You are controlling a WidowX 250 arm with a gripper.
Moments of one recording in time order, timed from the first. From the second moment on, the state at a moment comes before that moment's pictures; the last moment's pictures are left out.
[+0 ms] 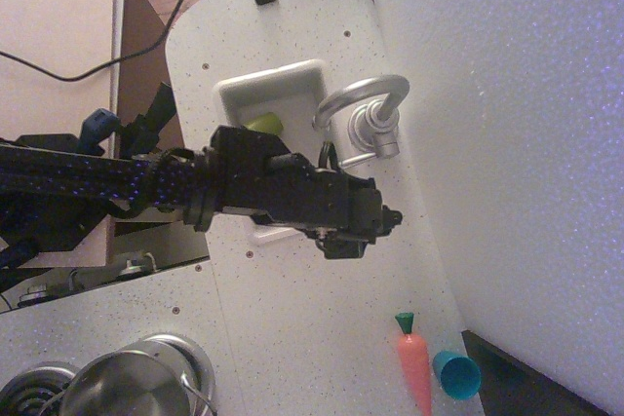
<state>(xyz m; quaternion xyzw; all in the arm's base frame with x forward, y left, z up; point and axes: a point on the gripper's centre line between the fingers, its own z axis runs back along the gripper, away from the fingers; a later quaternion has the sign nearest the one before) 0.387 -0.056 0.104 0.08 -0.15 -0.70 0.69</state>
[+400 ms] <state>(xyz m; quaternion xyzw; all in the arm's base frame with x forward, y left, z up) 0.378 -0.051 0.080 0.05 -0.15 -0.69 0.70</state>
